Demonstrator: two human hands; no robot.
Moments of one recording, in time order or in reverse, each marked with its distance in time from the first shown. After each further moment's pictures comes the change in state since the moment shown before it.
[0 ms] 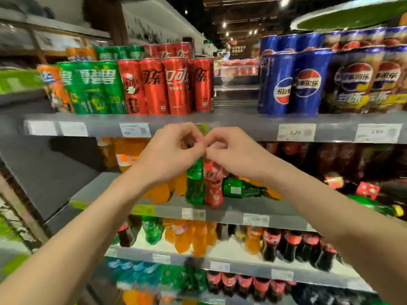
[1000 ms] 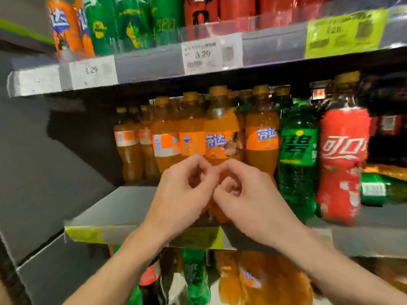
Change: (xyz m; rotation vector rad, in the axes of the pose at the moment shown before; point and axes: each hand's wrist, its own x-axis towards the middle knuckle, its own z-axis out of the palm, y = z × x) left_hand -0.037 -0.323 0.048 -0.268 0.219 0.136; right_hand 0.105 0.134 0.278 -0.061 0.346 -0.199
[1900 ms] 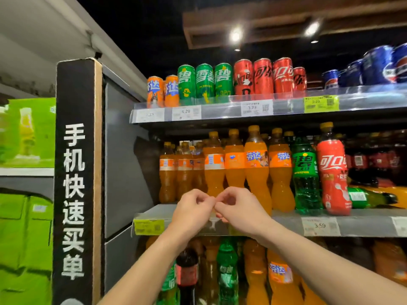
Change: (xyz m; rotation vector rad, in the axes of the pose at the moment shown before) left_hand -0.078 -0.040 -0.088 -0.017 0.022 -0.298; right_hand -0.035 -0.061 0.105 -0.172 0.050 0.127
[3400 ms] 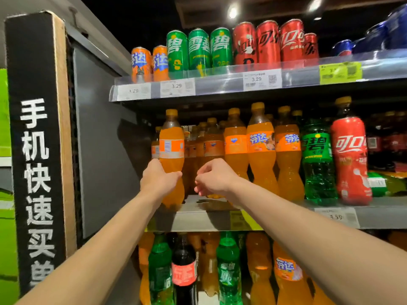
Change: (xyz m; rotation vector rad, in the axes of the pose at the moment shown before) left_hand 0.091 -0.032 -0.028 0.121 0.273 -0.161; right_hand 0.089 0.001 0.035 0.161 -0.157 0.200
